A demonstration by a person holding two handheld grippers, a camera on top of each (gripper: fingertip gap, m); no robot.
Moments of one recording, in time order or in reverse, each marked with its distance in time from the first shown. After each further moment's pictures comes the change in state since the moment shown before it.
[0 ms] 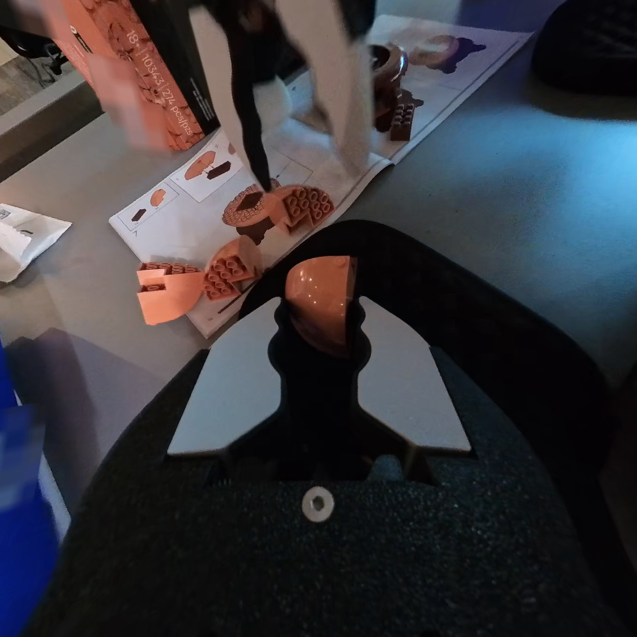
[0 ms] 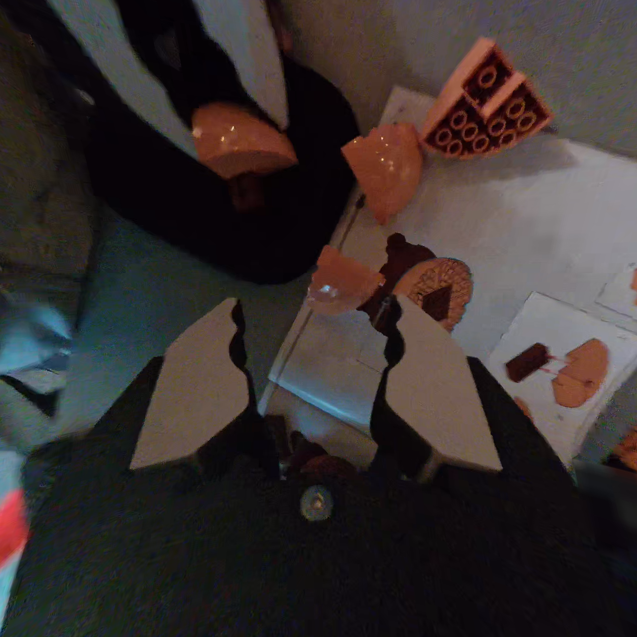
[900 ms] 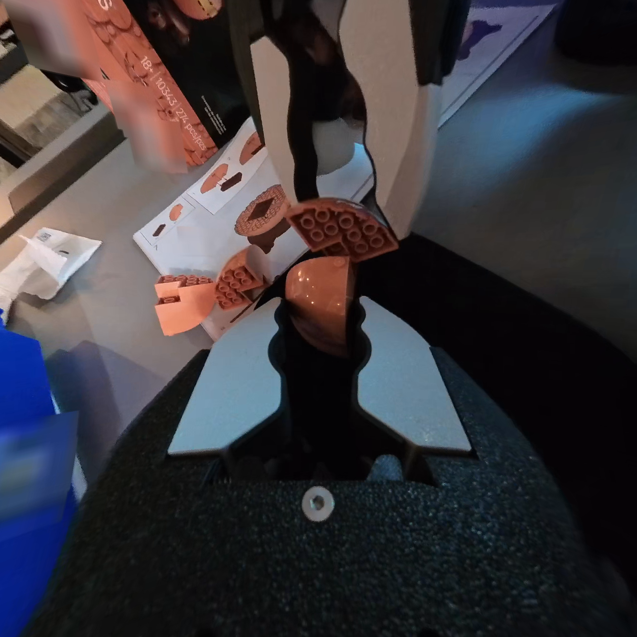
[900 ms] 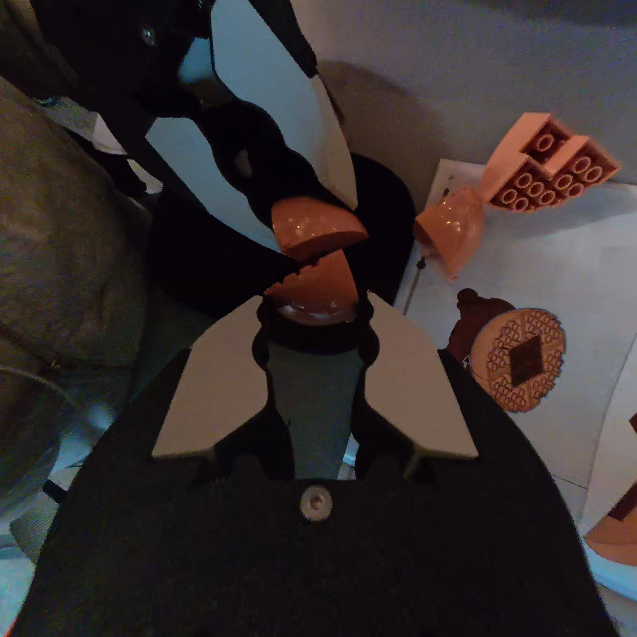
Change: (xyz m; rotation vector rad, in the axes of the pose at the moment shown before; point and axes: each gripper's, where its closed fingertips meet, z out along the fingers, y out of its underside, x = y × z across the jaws) left arm -0.003 -0.002 0.003 0.005 -0.065 0.083; right arm -0.039 -0.034 0.024 0.194 0.027 0.119
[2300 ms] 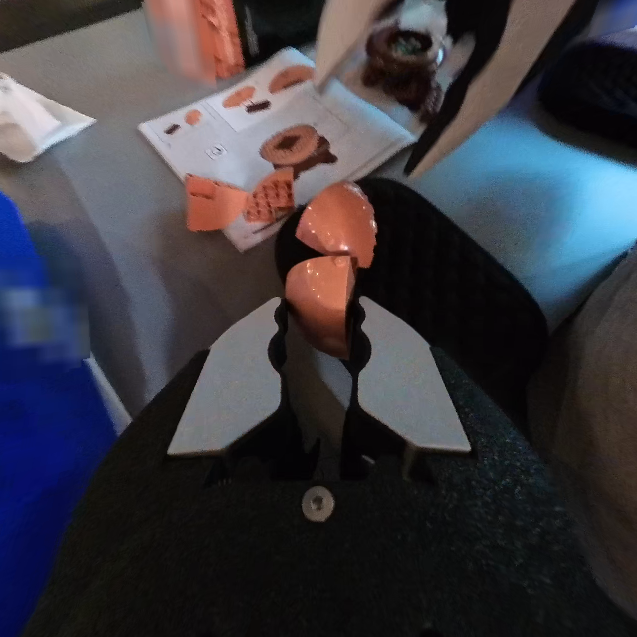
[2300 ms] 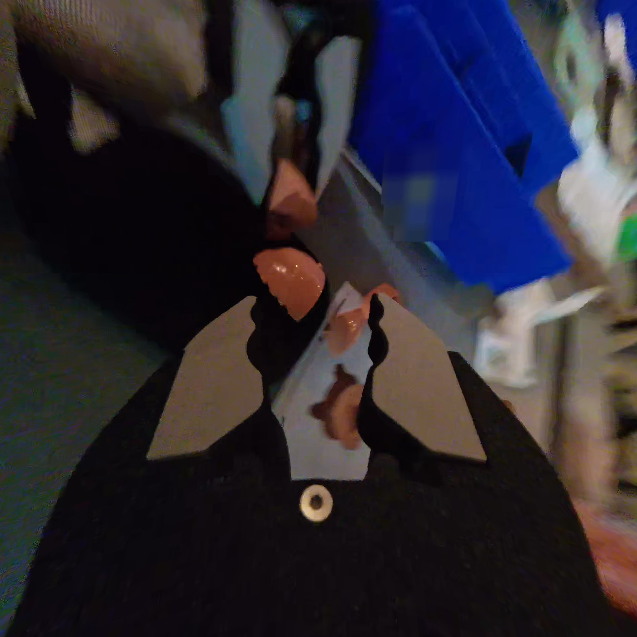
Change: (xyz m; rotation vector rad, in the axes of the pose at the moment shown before) left arm -0.015 0.027 -0.055 -0.074 0.090 -0.300; right arm -0.003 -0.049 -0.025 0.190 0.439 -0.672
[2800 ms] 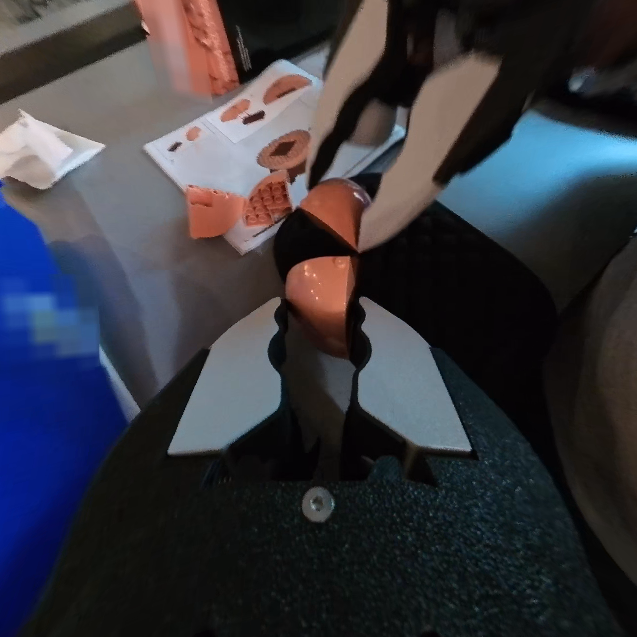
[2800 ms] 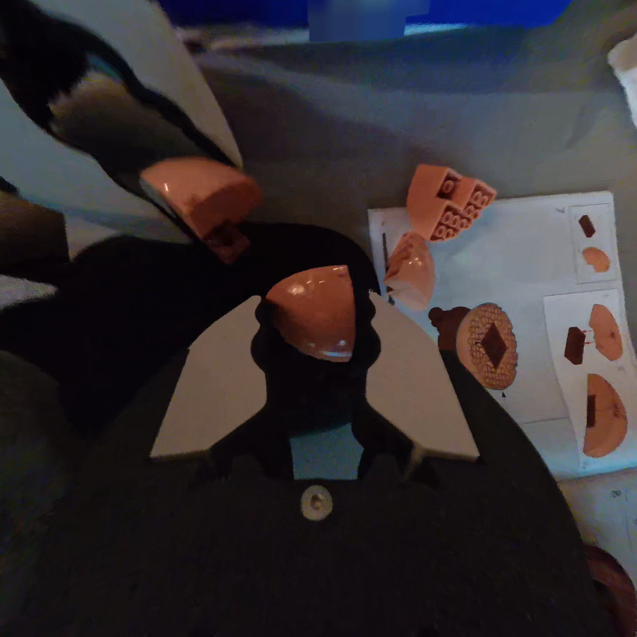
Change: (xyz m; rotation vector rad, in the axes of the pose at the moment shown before) left arm 0.001 0.001 -0.006 0.036 -0.019 0.078; right arm -0.021 0.023 0.046 -0.342 0.112 0.738
